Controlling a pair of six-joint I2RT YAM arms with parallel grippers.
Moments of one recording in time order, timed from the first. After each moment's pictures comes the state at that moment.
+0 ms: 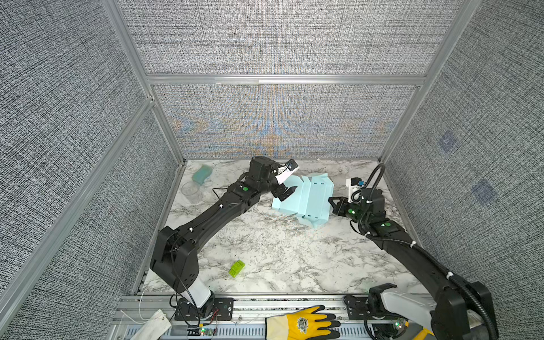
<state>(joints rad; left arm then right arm) -0.64 1.62 1.37 -0.20 0.23 0.49 0.25 1.13 0.72 -0.06 -0.30 0.48</state>
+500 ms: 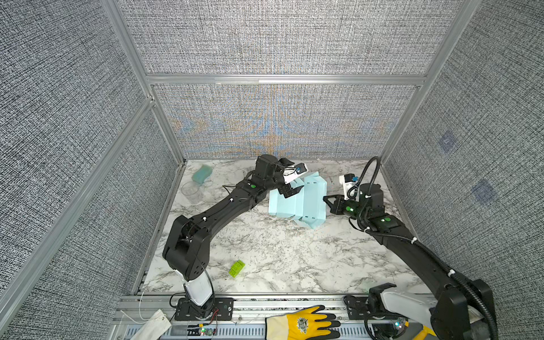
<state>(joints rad) -0.64 1.75 1.43 -0.05 0.34 0.65 0.28 1.15 0.79 -0.11 -0.40 0.42</state>
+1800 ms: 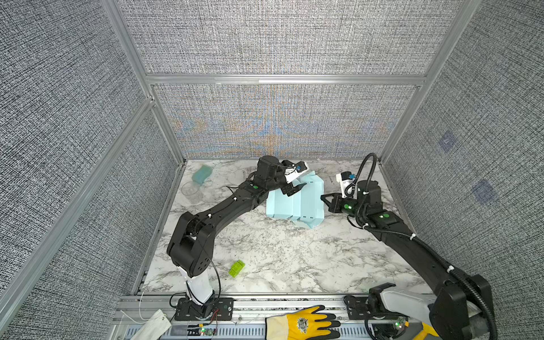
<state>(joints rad) -0.64 1.79 1.41 0.04 0.38 0.55 0.29 1.18 0.84 -0.15 -0.42 0.40</state>
